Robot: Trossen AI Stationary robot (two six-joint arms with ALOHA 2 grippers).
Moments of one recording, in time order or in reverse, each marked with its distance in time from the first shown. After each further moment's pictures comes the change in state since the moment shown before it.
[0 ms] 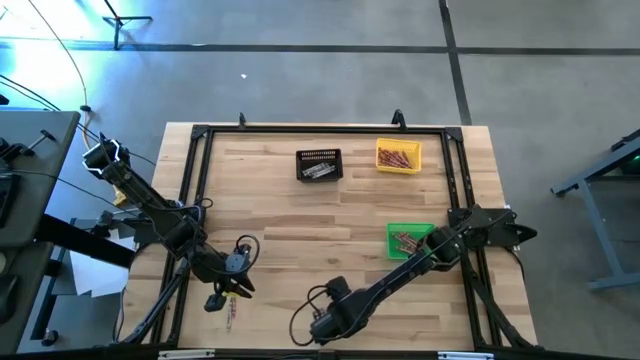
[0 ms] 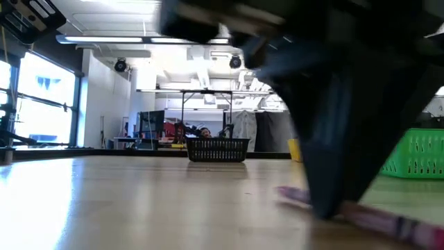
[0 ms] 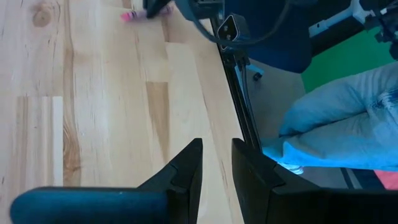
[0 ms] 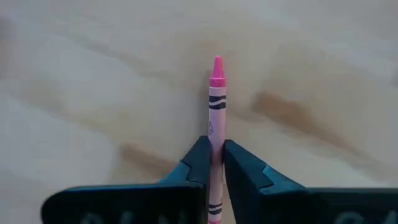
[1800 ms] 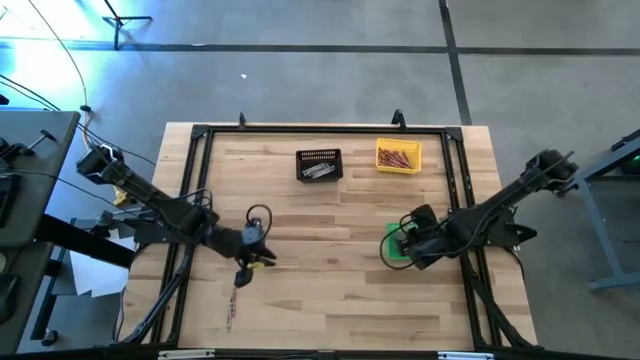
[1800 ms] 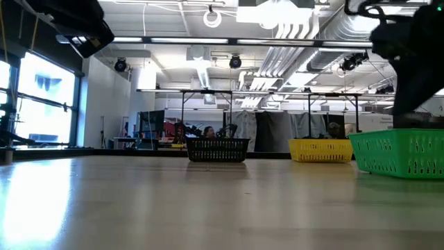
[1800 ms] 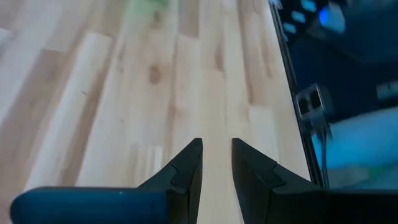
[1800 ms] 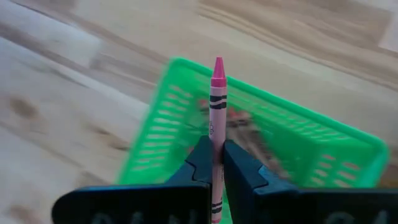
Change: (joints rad) left arm 0.234 0.000 0.000 0.025 -0.109 0.066; right arm -0.039 -1.245 -1.322 0.242 0.320 -0.045
